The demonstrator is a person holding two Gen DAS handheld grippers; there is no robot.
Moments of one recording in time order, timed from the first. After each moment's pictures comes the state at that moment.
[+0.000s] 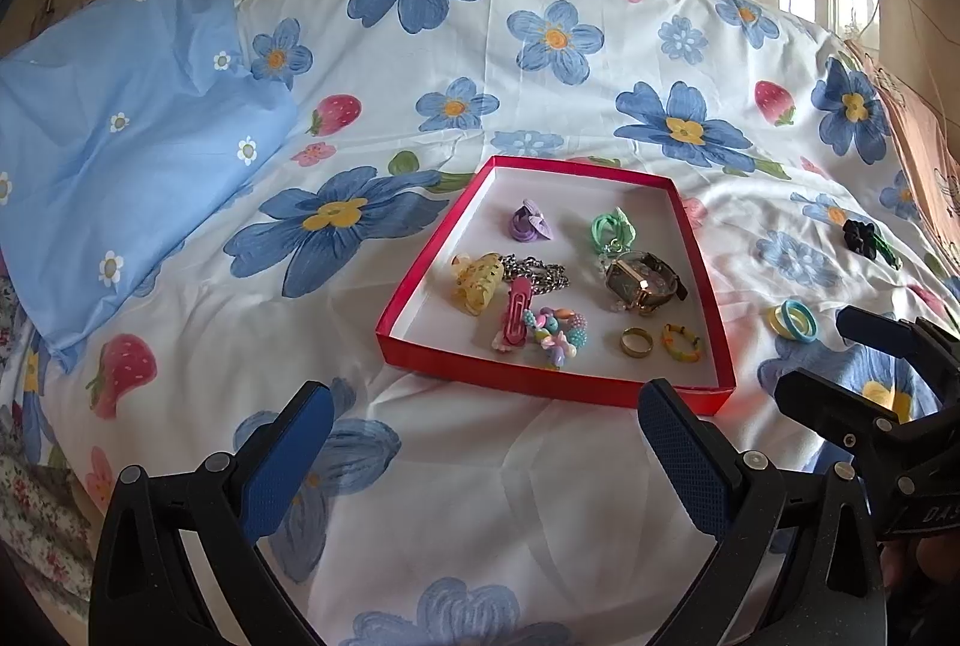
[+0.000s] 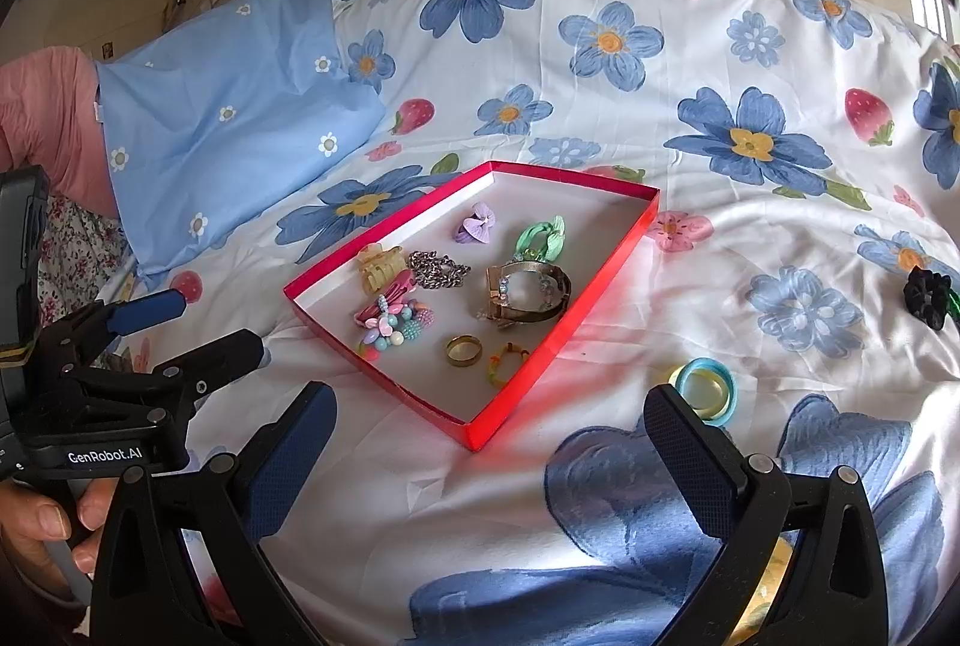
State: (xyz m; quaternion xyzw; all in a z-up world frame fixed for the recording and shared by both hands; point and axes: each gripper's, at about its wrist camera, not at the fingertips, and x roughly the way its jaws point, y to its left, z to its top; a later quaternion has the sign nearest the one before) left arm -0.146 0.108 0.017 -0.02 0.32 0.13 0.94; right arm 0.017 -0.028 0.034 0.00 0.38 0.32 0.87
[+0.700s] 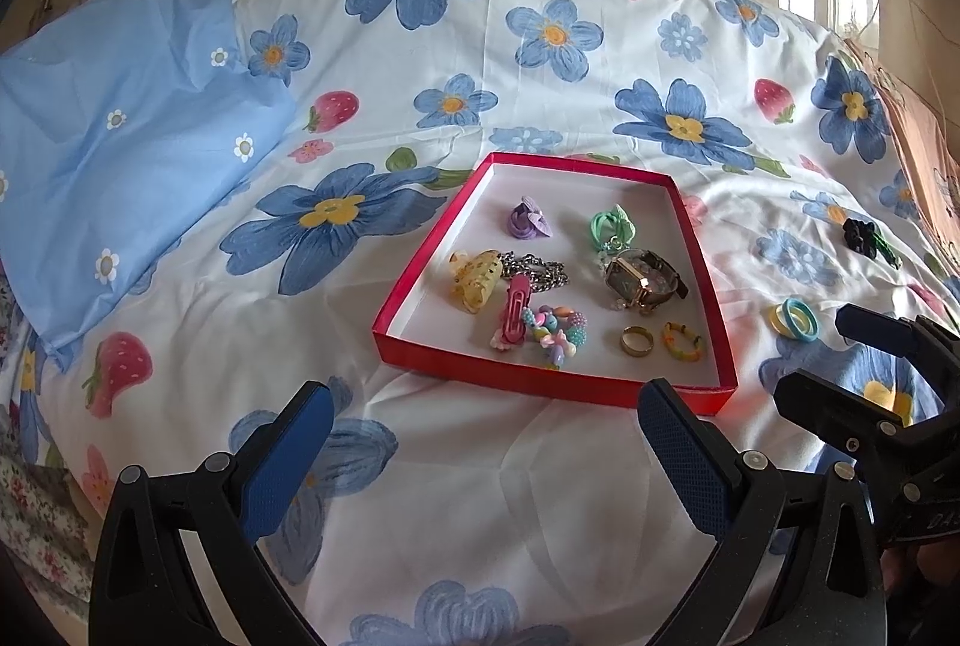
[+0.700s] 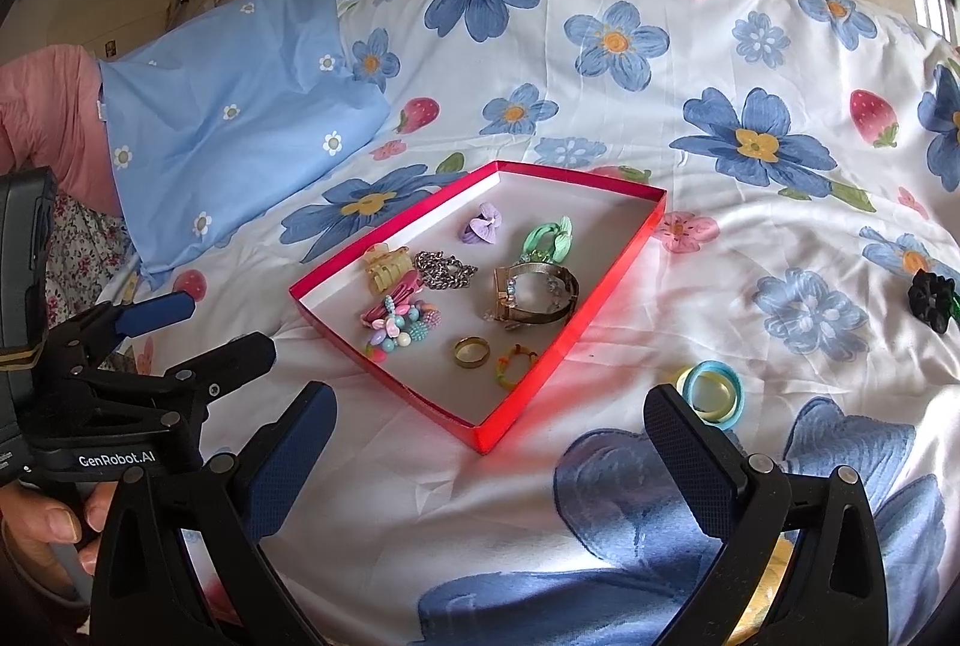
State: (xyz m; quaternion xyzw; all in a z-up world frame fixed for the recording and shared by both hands) left arm -0.144 0.108 0.015 -0.03 0.33 0.12 0.94; right arm 0.018 -0.024 0.035 0.00 0.38 0.33 0.86
